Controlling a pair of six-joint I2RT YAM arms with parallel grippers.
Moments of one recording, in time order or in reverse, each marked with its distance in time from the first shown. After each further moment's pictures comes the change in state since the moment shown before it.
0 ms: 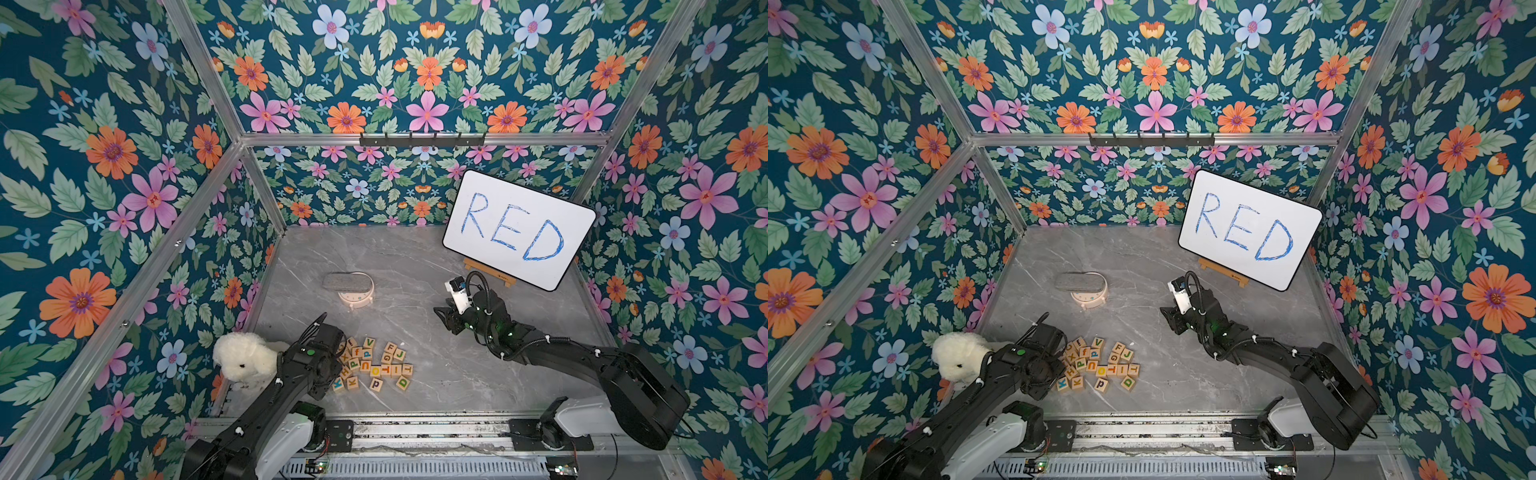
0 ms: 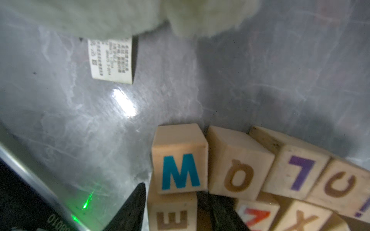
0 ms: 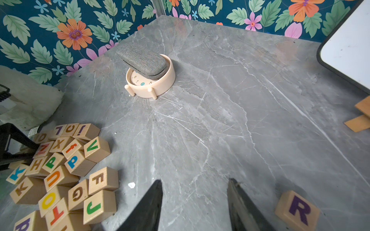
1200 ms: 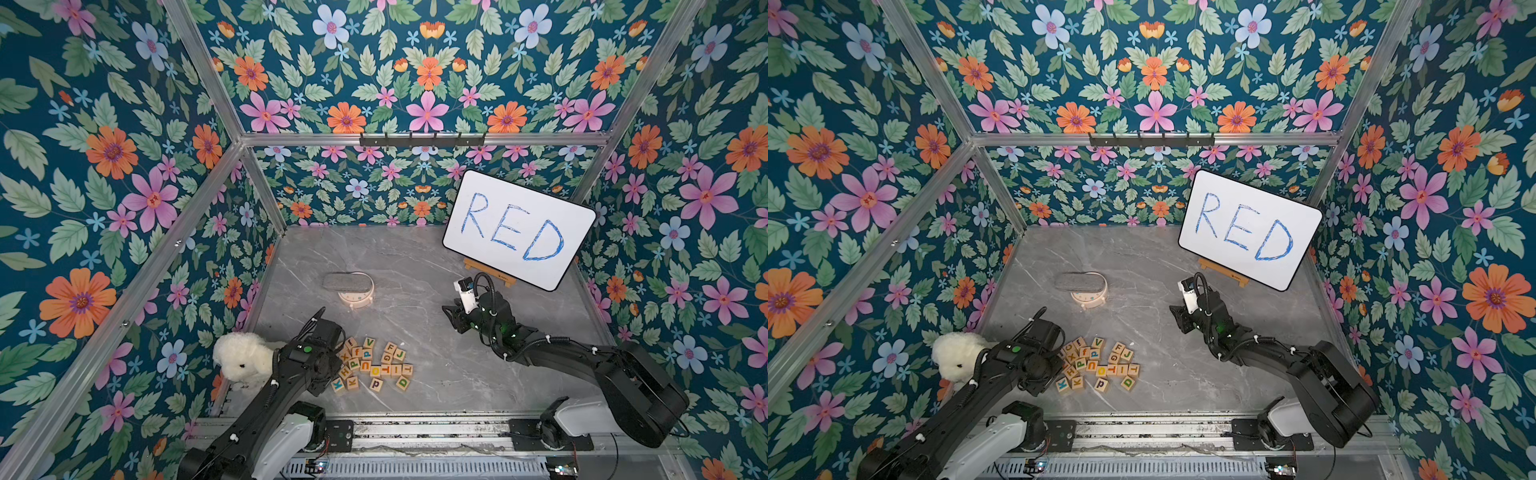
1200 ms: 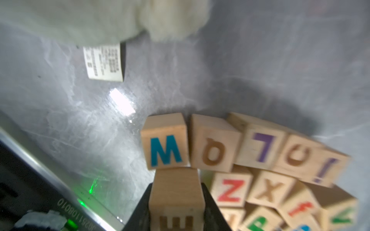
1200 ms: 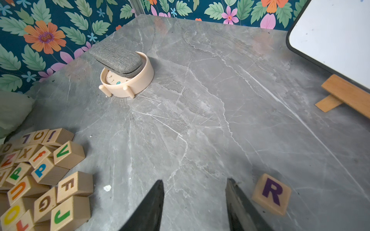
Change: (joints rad) left arm 0.003 -0.057 0.114 -0.105 0.011 0.050; right arm -0.063 0.010 -0.052 0.055 0.023 0.024
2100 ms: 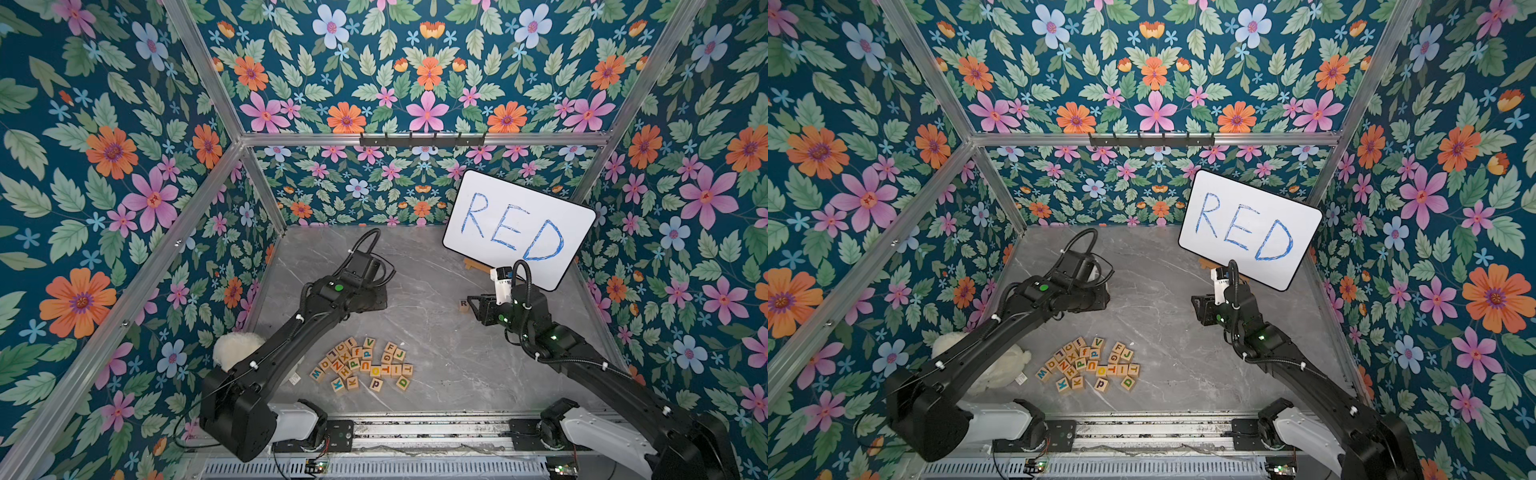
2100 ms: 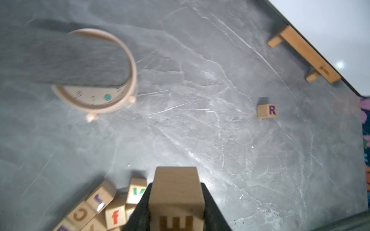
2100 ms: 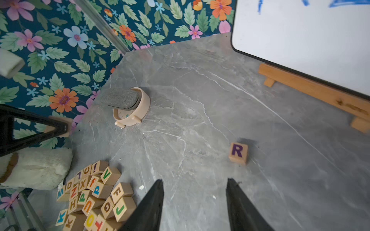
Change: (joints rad) left arm -0.288 0.513 0.665 0.268 0.153 0.774; right arm -0.110 -0.468 0.082 -0.583 0.016 0.293
